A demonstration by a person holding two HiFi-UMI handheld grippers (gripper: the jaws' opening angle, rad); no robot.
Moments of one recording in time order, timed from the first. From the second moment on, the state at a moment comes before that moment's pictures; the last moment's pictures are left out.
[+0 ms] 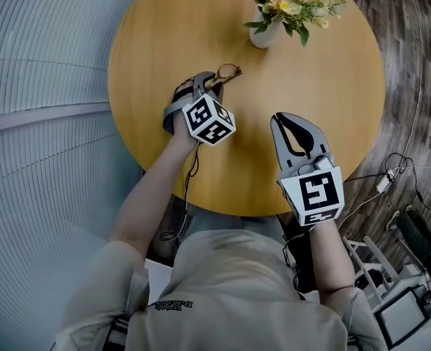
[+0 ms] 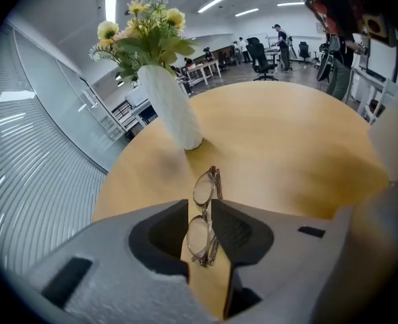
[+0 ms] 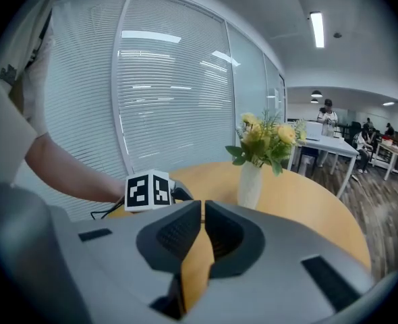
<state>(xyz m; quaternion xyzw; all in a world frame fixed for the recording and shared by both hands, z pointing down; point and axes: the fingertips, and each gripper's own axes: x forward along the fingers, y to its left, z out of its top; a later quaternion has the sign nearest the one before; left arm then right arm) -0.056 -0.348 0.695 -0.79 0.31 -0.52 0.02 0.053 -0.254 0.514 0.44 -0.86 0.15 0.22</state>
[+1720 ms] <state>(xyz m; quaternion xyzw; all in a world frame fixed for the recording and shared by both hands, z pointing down) -0.048 -0.329 0.582 -0.84 0.38 -0.38 -0.04 0.058 -0.208 0.478 0.45 -0.86 0.12 0.21</state>
